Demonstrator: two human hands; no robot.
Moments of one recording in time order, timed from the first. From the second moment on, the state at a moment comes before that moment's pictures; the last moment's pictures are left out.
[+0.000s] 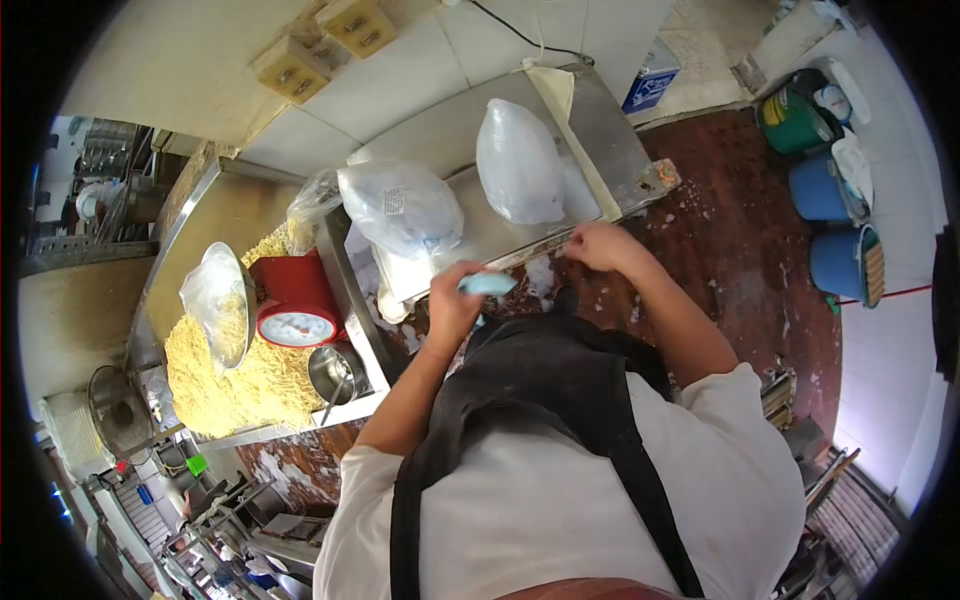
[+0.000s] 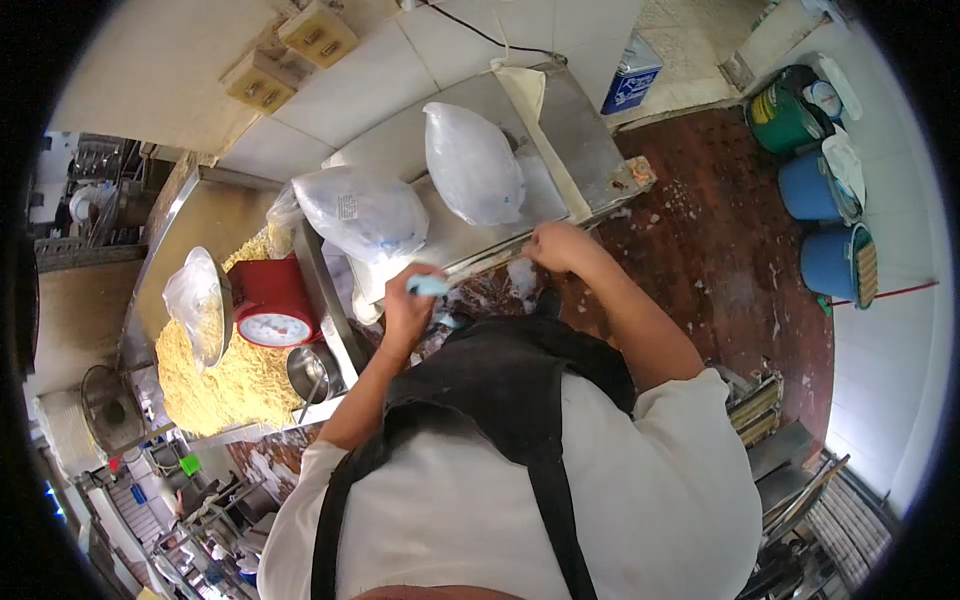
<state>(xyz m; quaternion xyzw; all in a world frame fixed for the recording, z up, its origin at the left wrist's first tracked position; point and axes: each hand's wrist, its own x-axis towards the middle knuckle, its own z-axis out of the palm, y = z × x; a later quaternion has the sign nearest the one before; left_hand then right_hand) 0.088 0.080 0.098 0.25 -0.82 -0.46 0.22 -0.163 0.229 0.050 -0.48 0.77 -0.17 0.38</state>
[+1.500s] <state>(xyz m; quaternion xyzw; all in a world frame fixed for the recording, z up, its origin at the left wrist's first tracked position) 0.134 0.049 0.200 0.42 -0.42 -0.73 0.33 -0.042 0.152 0.201 -0.39 0.46 -0.64 0.48</state>
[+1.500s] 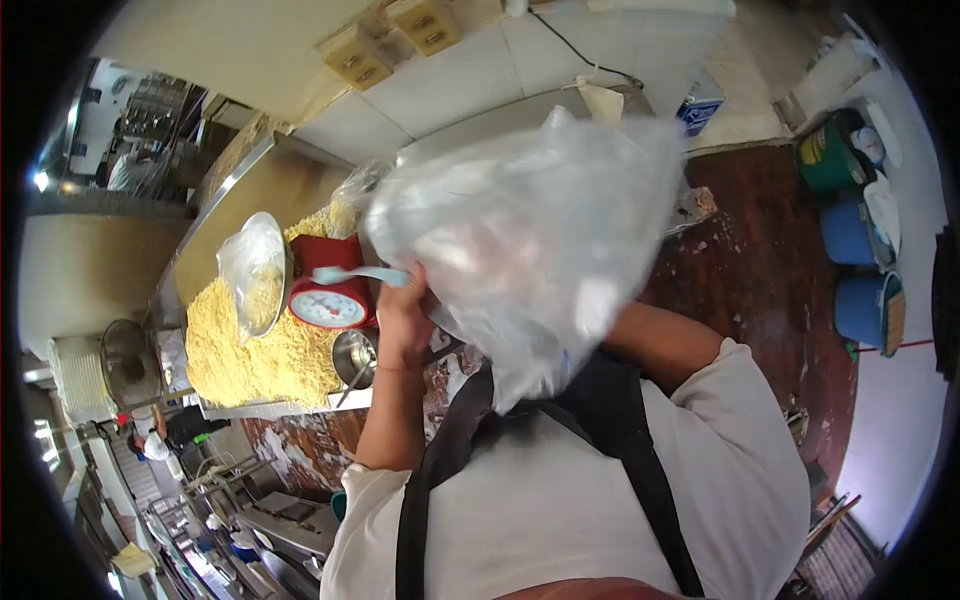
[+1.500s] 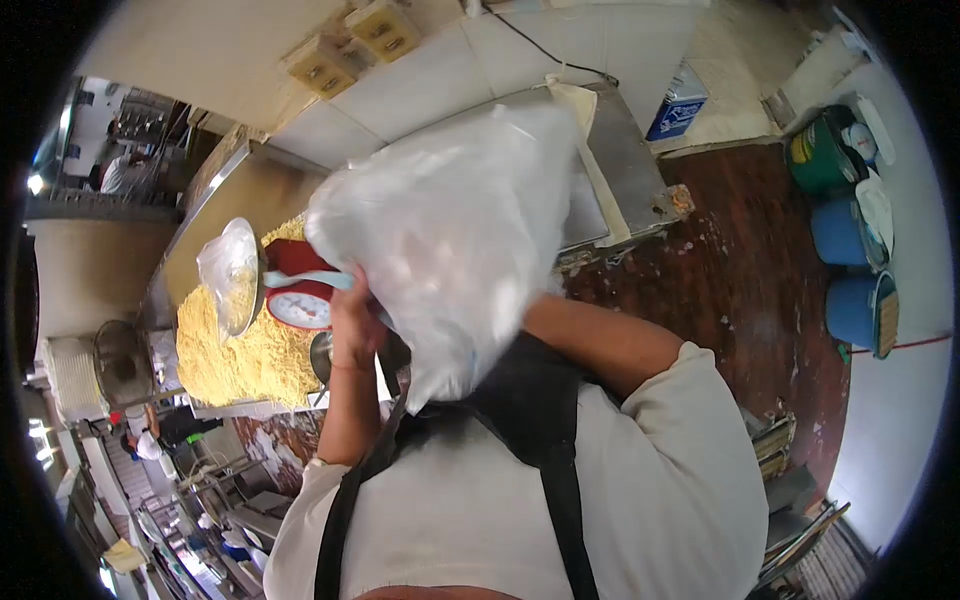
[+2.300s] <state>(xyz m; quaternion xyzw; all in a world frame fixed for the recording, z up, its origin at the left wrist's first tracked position) 0.096 -0.111 -0.006 0.35 -0.36 -0.80 0.32 -0.061 0.020 0.009 -0.25 0.74 -0.57 0.23</state>
